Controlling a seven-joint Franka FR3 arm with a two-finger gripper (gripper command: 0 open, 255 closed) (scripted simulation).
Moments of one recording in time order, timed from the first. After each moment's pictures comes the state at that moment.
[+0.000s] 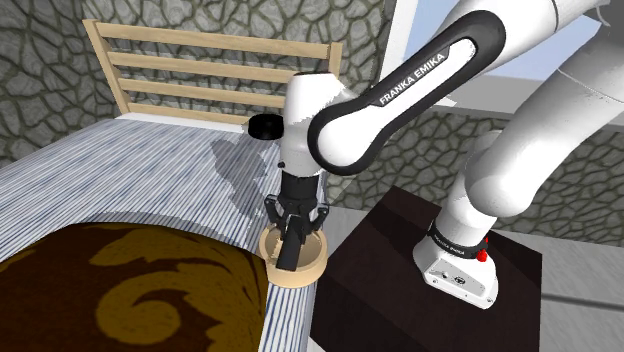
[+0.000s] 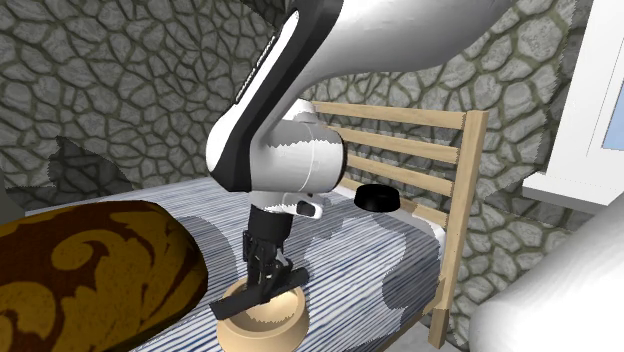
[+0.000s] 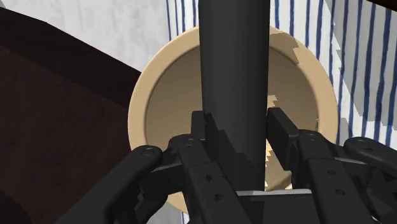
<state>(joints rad) 0.16 -0.27 0.60 -2.64 0.56 2.41 1.36</state>
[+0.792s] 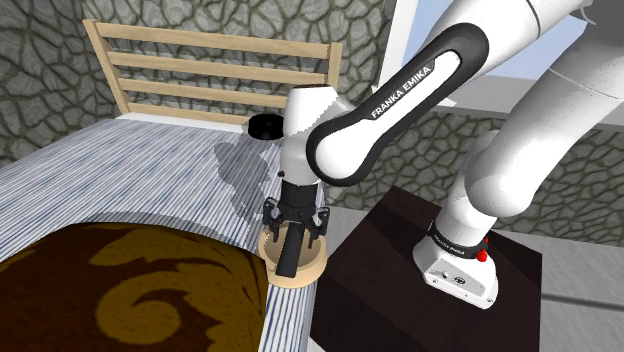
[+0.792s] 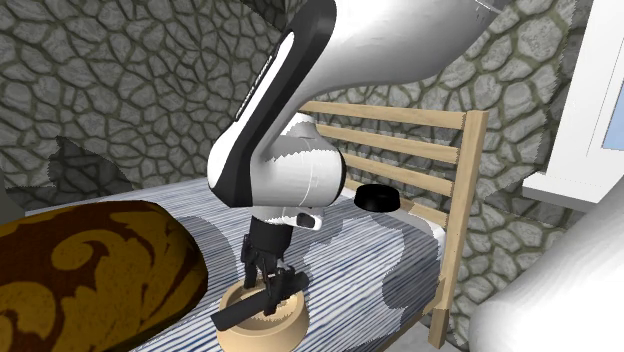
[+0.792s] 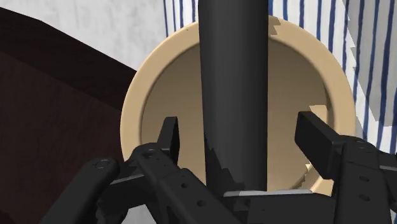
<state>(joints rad) 0.16 -0.22 0.62 -2.65 0.57 2.48 1.36</state>
